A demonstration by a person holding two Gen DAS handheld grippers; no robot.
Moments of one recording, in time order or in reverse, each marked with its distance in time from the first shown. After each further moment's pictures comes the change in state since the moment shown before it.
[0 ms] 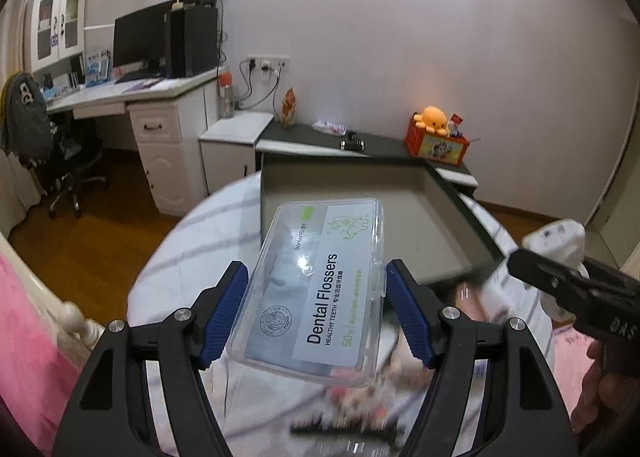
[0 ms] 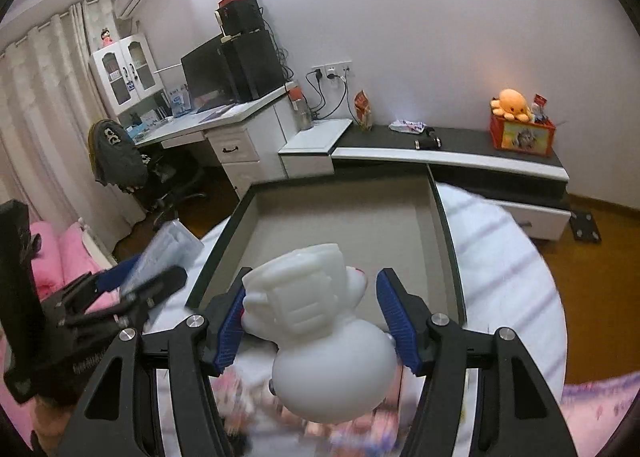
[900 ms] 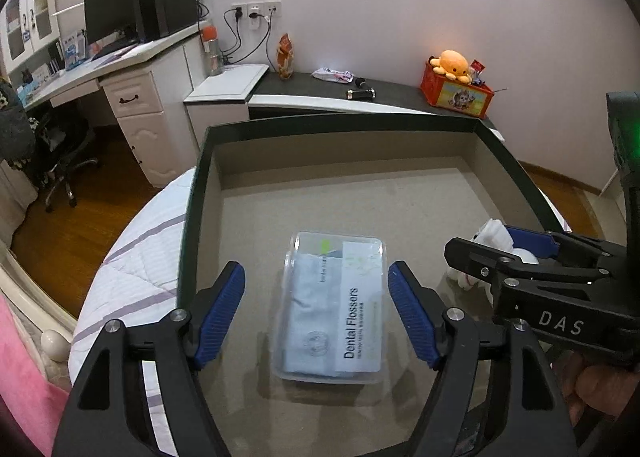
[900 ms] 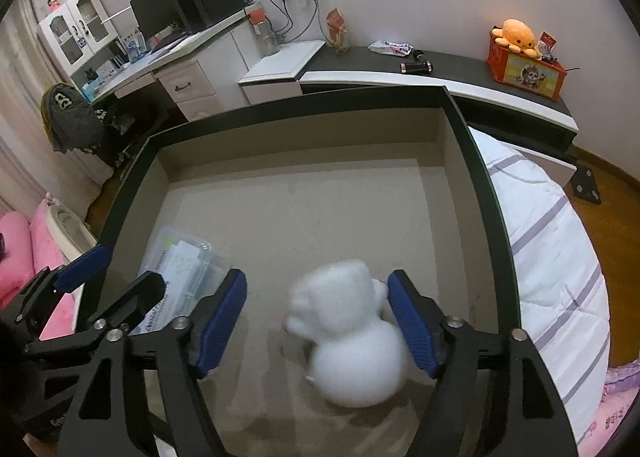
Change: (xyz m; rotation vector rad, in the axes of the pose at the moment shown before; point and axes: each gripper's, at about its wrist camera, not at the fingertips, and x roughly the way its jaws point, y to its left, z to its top) left arm 0.158 -0.013 0.040 0.044 0.214 0.051; right arm 0.140 -0.051 0.011 0.061 0.286 -0.058
